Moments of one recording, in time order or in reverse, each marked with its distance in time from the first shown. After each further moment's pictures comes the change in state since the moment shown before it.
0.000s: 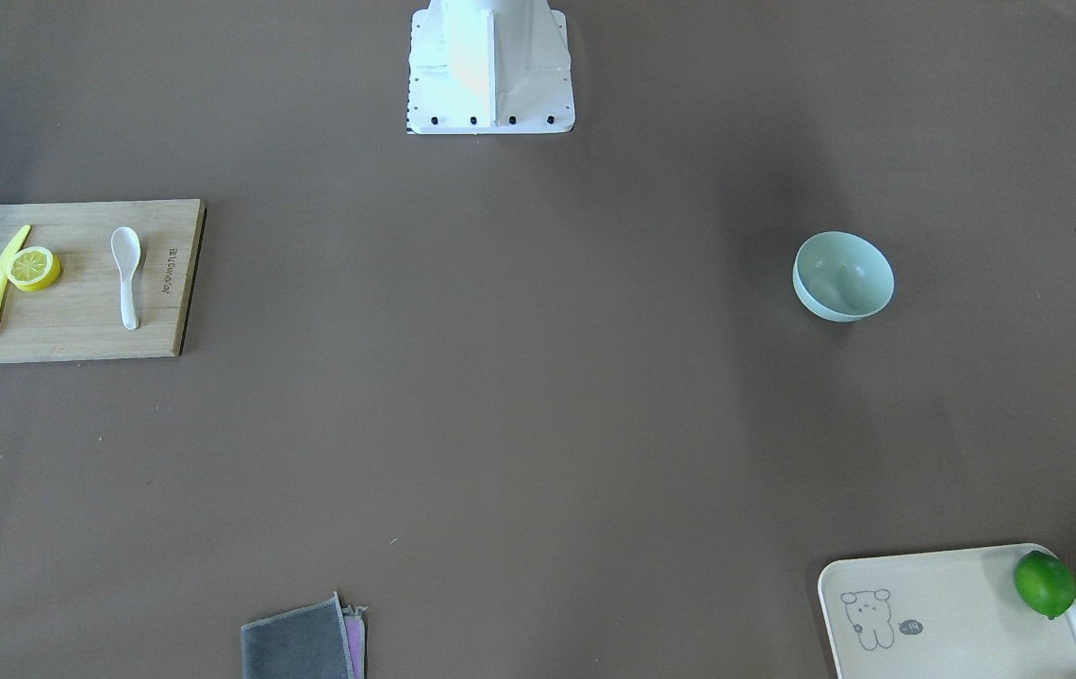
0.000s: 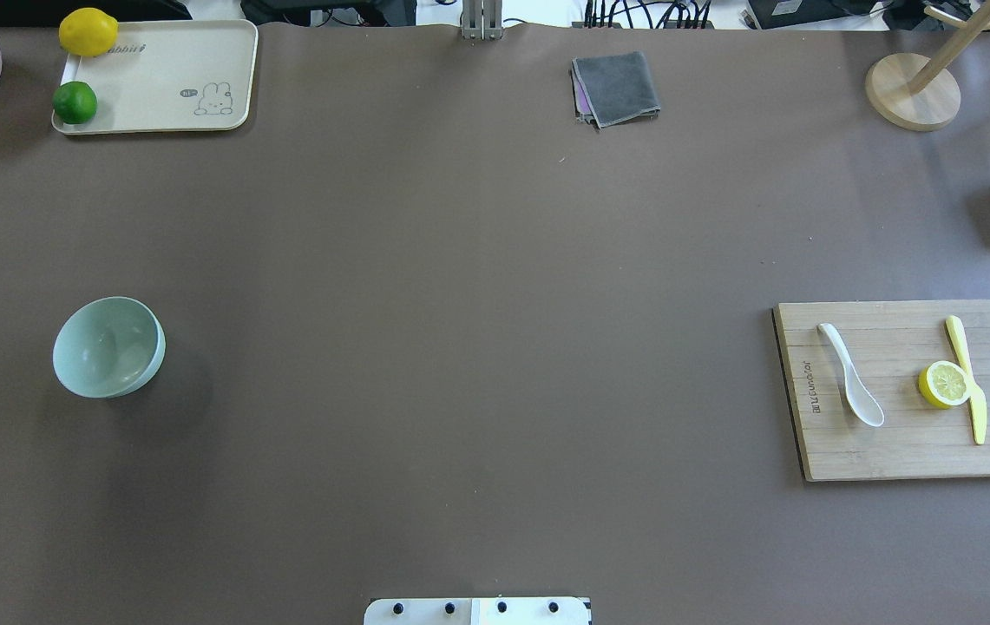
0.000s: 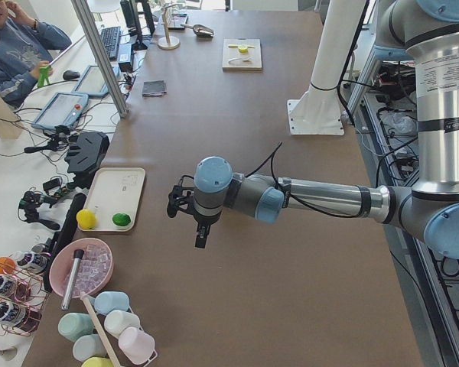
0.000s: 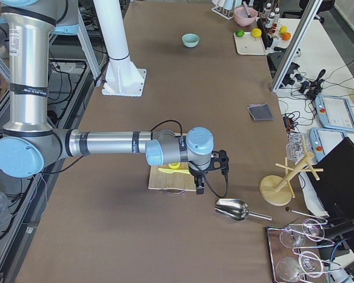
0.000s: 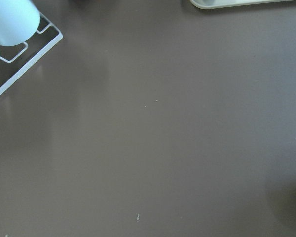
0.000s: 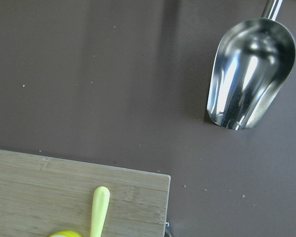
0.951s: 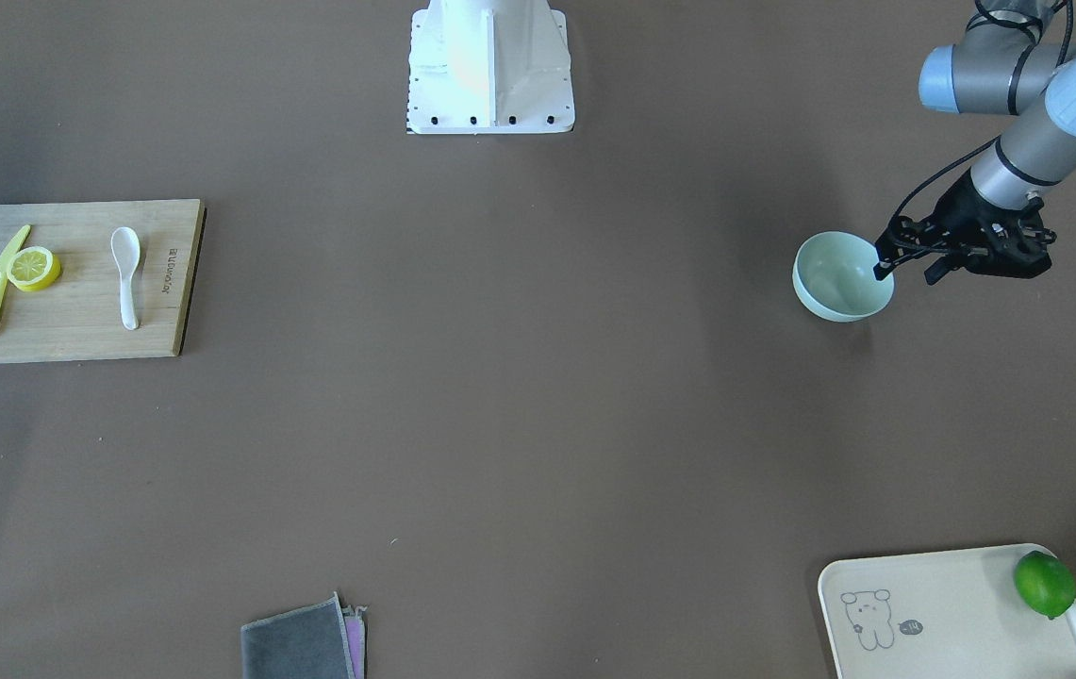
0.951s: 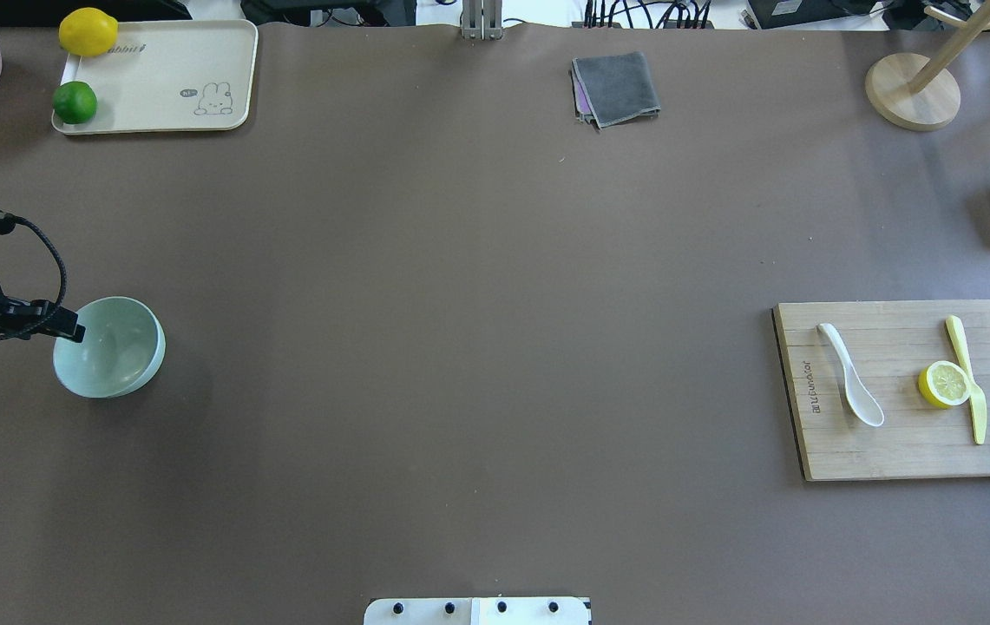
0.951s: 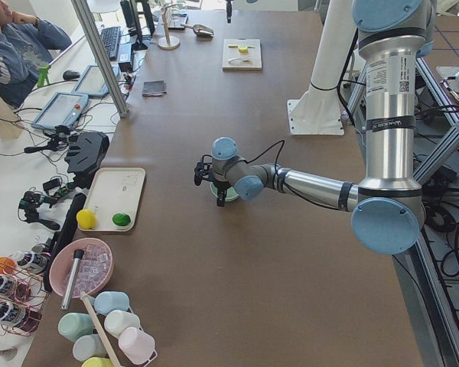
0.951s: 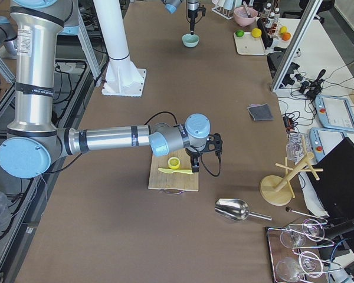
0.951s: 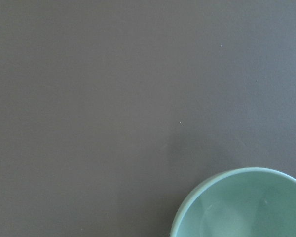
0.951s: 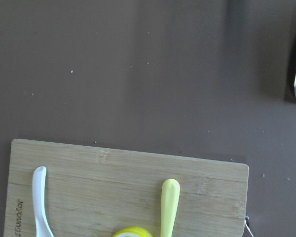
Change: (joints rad) left arm 0.428 -0.071 0.040 -0.145 0.203 -0.341; right arm -0.150 -0.003 0.062 0.022 0.022 0.196
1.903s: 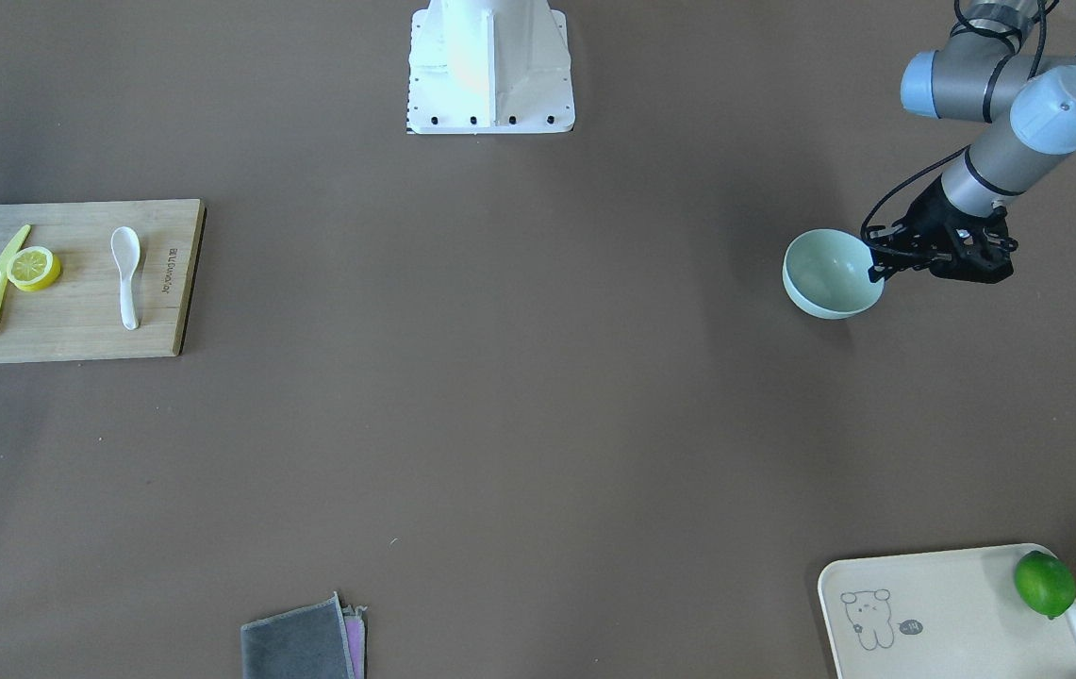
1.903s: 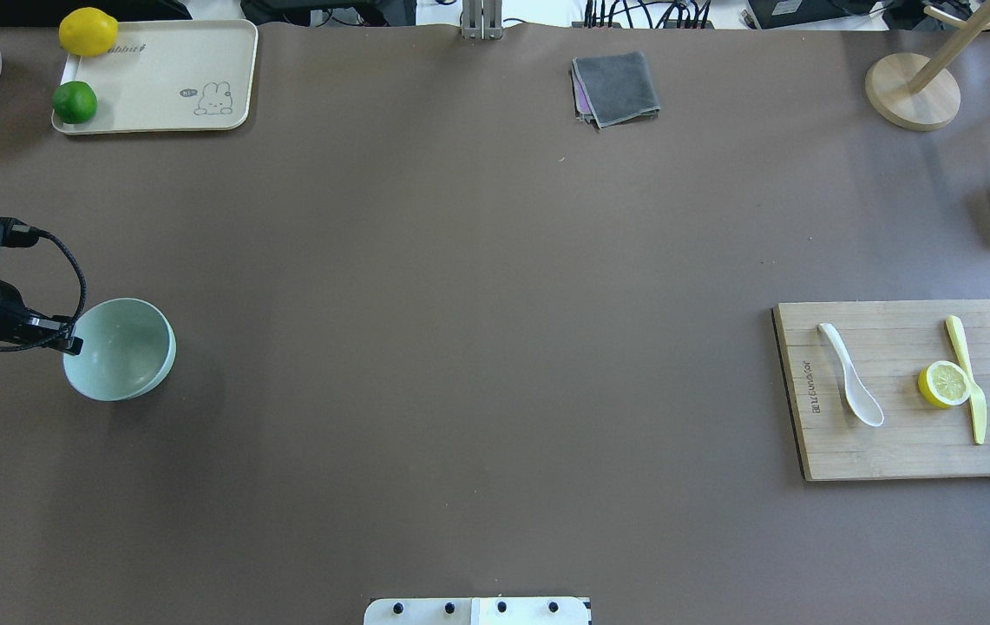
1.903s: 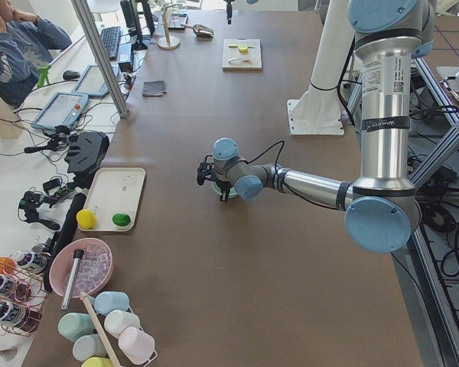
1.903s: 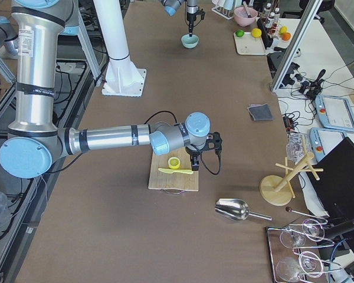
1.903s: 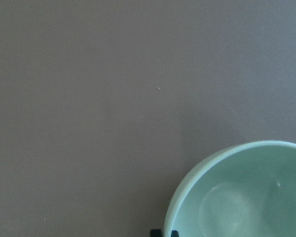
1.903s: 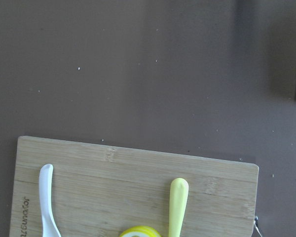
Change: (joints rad) left arm 0.024 -0.024 -0.003 0.005 -0.008 -0.013; right arm -0.023 0.001 0.025 0.000 -0.003 0.028
